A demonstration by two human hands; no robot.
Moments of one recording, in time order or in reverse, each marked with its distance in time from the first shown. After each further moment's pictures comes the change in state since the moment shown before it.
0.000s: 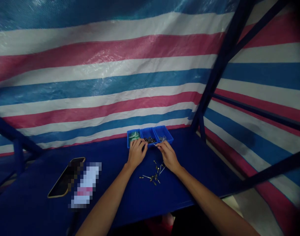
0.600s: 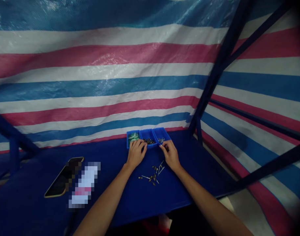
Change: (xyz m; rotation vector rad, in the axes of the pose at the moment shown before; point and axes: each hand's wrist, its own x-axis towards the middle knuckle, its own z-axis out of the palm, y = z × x) left_hand 0.000 0.000 0.000 -0.005 0.010 0.020; right_hand 0.002 0.015 -0.006 -0.045 0.194 0.098
